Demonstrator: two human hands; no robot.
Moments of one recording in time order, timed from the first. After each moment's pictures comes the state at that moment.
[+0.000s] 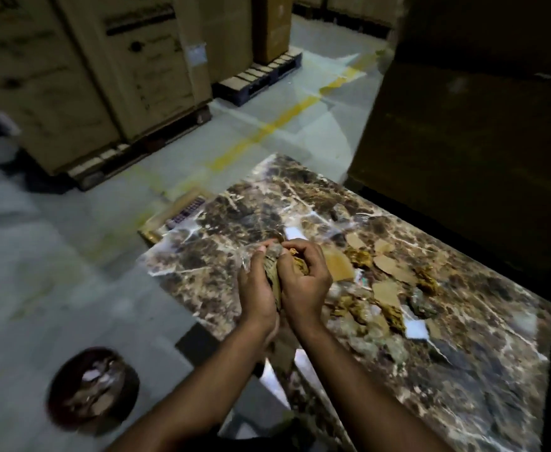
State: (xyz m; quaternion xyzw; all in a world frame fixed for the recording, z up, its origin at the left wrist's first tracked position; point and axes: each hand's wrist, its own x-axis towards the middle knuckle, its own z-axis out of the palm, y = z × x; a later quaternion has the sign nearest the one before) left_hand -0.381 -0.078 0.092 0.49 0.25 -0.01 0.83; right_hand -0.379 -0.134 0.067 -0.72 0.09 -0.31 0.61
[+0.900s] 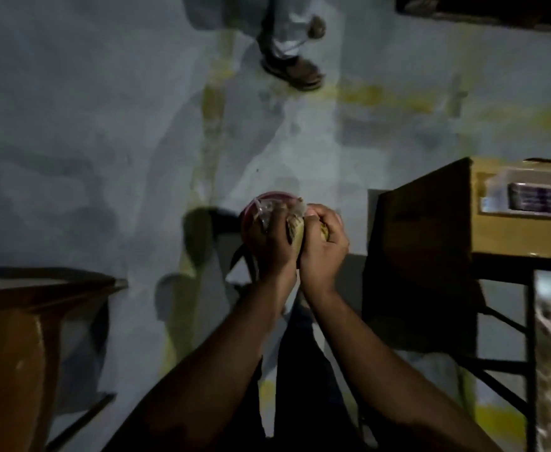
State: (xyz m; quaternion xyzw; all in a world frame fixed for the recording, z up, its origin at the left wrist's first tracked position) left_hand -0.433 0.475 -0.148 0.33 0.60 0.33 0.65; right_hand -0.405 0.433 -0.156 -0.75 -0.06 0.16 0.64
